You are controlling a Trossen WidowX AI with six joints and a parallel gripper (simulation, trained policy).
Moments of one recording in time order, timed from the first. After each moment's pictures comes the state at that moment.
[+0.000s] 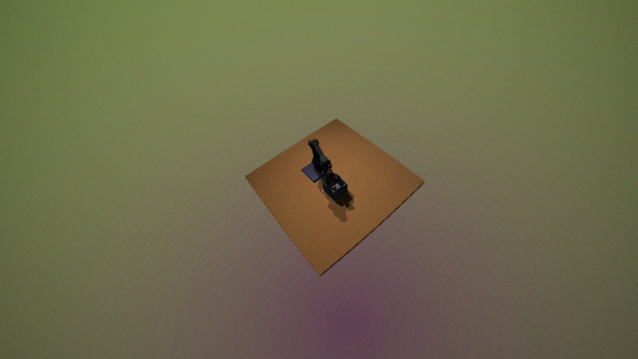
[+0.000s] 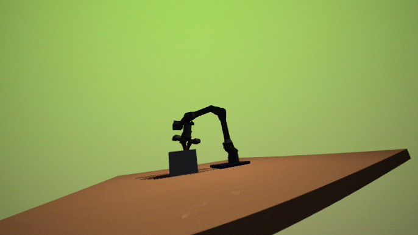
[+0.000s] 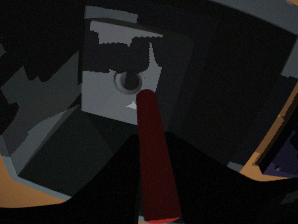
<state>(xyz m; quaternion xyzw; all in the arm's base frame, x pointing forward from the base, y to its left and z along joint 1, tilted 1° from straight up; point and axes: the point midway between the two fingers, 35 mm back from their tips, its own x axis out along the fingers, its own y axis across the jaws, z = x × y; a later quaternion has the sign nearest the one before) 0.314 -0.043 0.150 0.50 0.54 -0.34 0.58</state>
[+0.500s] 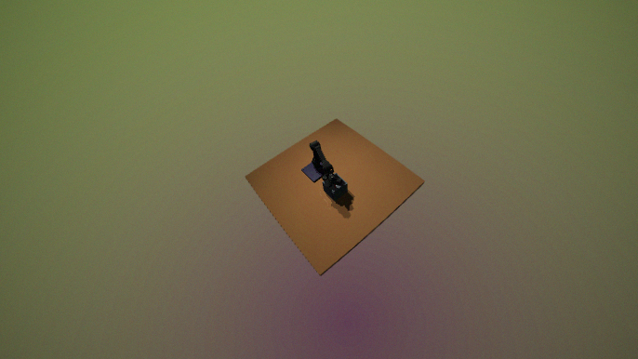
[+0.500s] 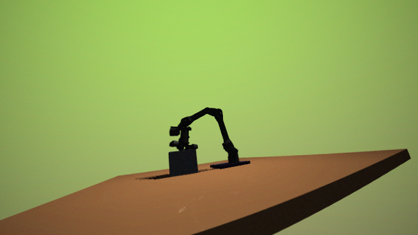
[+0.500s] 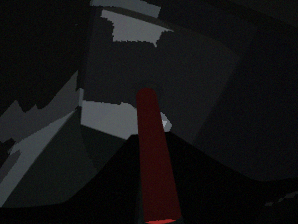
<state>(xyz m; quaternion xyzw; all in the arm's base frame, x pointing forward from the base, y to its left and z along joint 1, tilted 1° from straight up) 0.334 -0.038 0.113 0.49 0.56 -0.31 0.59</state>
